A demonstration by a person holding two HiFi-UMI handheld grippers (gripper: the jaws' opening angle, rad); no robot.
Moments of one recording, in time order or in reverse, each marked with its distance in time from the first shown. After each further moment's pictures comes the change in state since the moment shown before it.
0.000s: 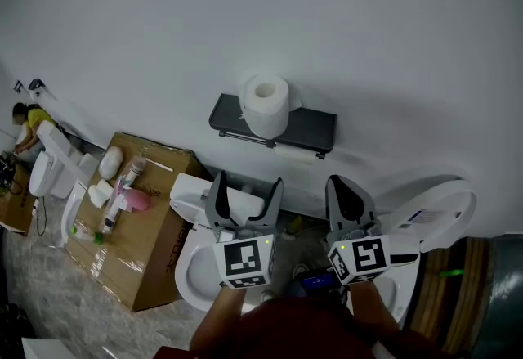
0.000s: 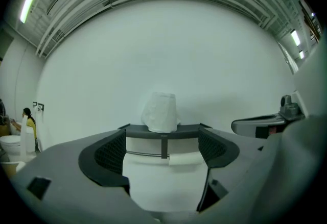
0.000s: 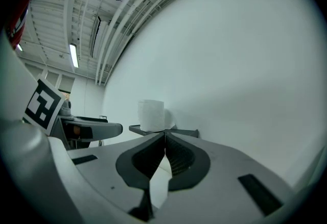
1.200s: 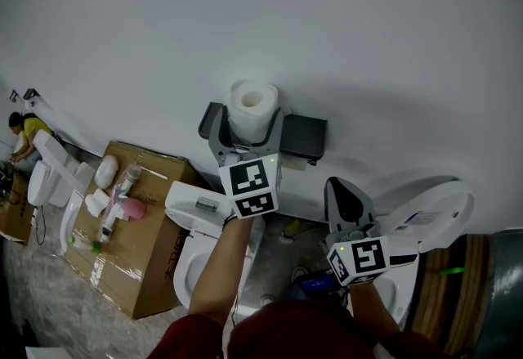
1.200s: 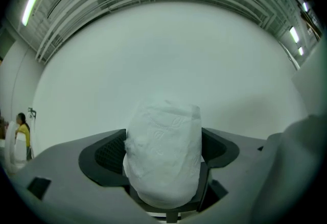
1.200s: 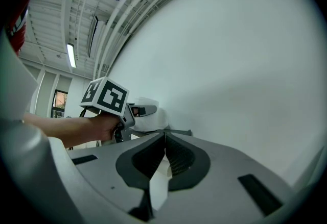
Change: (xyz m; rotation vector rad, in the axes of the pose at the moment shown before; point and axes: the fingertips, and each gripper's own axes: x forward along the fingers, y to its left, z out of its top) left arm 0.140 0.002 0.056 0.020 -0.114 0.019; right arm 0.004 -0.024 -0.003 0.018 0.003 -0.034
